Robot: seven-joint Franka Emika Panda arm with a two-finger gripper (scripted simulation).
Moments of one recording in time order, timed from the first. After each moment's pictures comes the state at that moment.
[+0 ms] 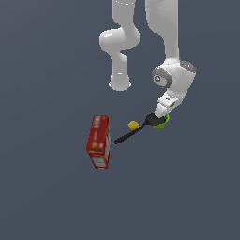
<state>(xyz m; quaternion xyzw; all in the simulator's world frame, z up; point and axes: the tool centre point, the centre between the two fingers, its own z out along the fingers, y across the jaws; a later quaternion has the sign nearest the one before) -0.170 0.270 0.072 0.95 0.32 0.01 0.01</state>
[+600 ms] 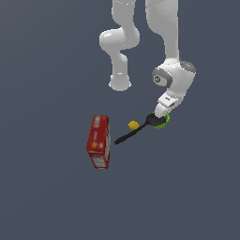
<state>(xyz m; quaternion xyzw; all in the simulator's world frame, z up) -0.170 0.270 0.071 0.95 0.32 0.01 0.01</state>
